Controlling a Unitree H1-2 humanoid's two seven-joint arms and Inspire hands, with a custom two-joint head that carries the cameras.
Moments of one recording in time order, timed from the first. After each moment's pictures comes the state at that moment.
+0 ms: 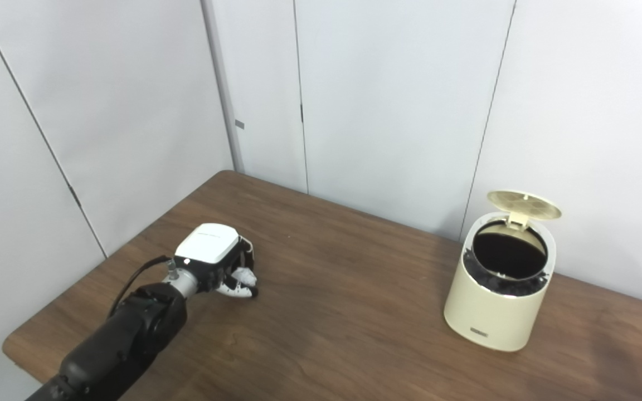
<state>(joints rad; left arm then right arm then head) -0.10 0.66 -0.06 -0.06 0.93 0.25 -0.19 -0.15 -0.36 0.04 -0.13 -0.45 0.02 0.10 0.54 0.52</state>
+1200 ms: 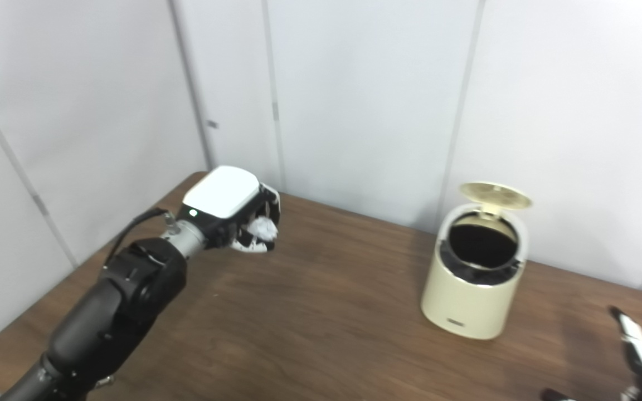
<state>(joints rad) -0.32 0.63 -0.03 -0.40 0.94 0.19 -0.43 -0.16 -0.32 0.06 -0.09 -0.47 0.02 0.09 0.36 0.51</state>
